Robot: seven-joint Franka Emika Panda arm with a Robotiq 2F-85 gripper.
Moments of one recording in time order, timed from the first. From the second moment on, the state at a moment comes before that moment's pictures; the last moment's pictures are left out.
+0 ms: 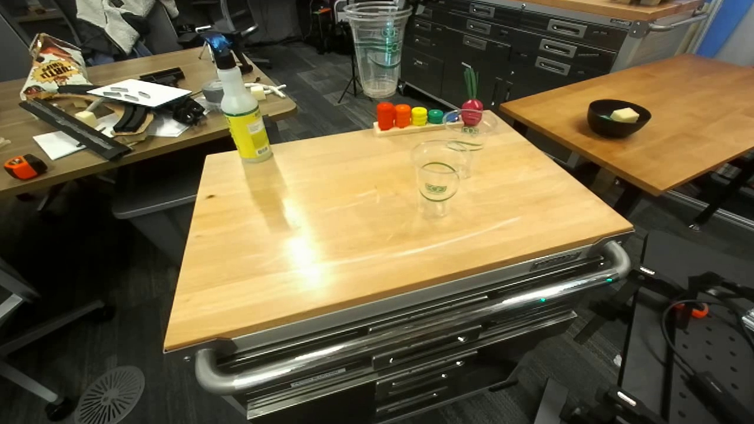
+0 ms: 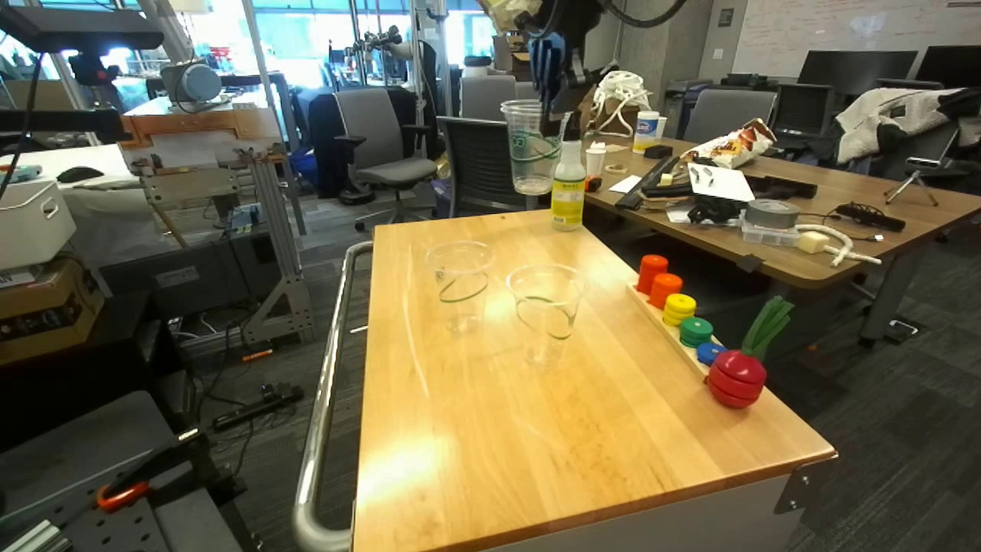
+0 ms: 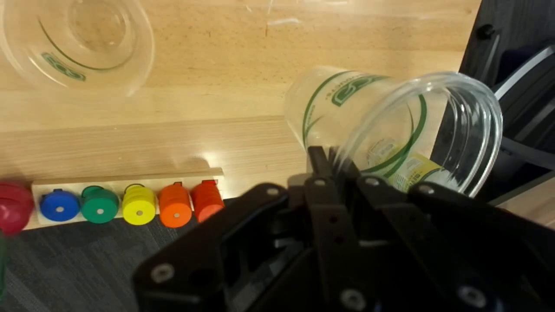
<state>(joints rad) -0.08 0.14 -0.06 -1.86 0.32 2.18 0.24</state>
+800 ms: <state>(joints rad) -0.08 -0.13 -0.07 -2.25 0.32 2.16 0.13</state>
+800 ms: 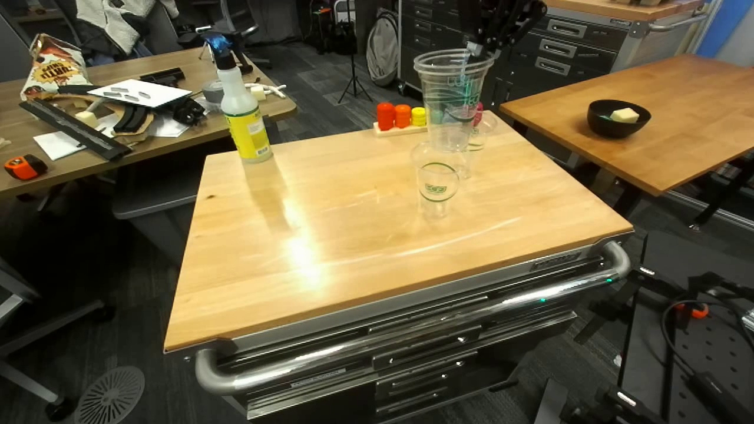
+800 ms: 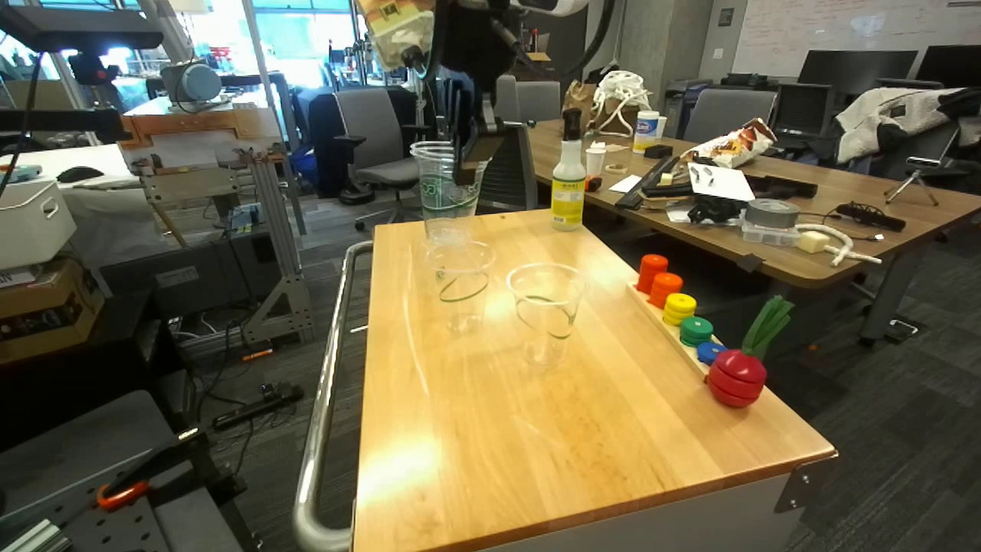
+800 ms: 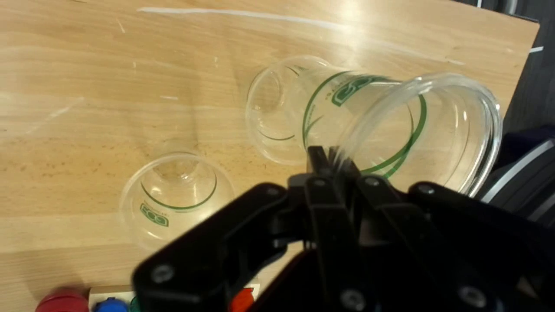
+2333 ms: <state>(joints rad) -0.06 -0.03 -0.05 -2.37 0.36 2.42 -0.09</state>
